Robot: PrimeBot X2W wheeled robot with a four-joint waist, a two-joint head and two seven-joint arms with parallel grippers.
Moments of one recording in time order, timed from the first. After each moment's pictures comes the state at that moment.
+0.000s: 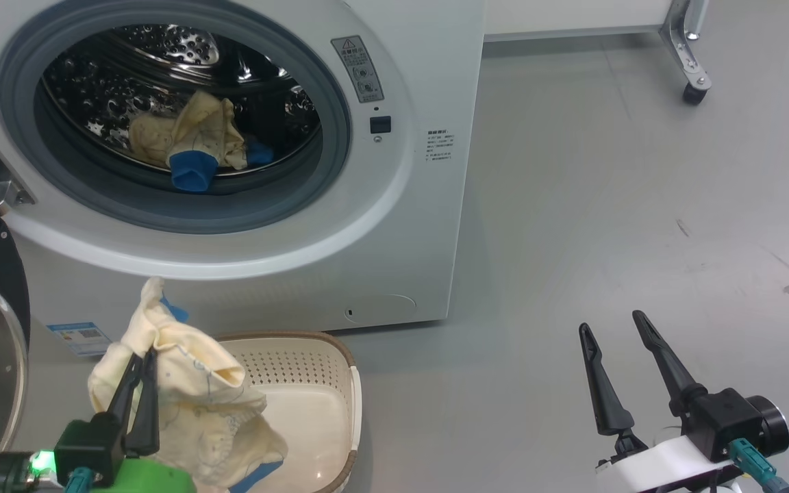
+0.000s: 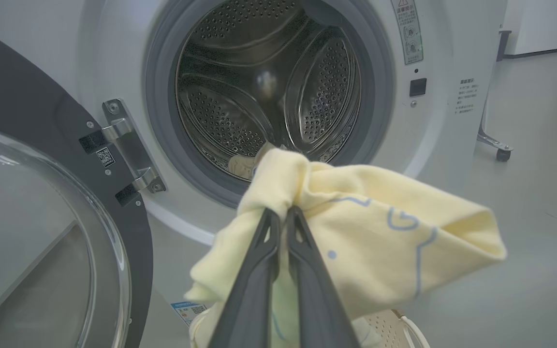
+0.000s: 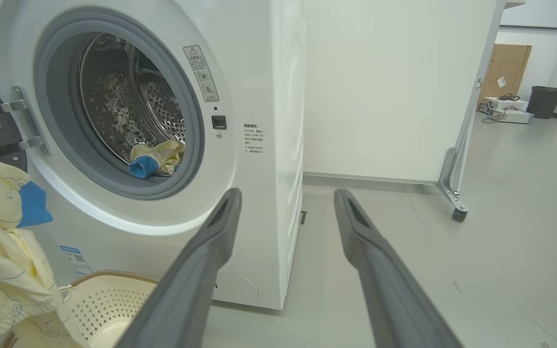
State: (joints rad) left arm 0.06 0.08 -0.04 0.11 -0.14 0.01 -0.24; right arm 0.12 -0.07 0.18 0.00 0.18 0.06 -0.26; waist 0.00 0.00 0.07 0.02
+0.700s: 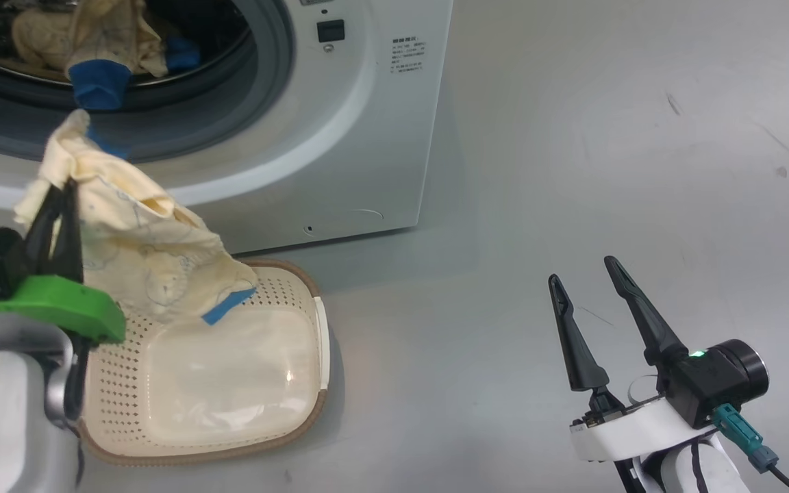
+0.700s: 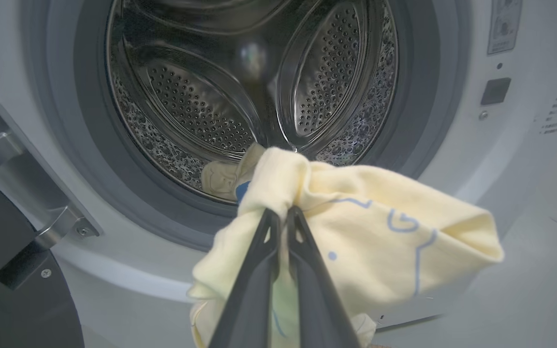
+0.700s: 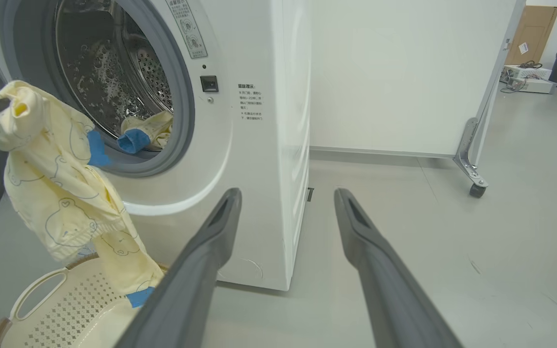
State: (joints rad) left arm -0.34 0.15 0.01 0.25 -0.23 -0.06 -0.09; right arm 0.02 -0.06 0.25 -0.06 0.16 0.06 -0.26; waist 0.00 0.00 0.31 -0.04
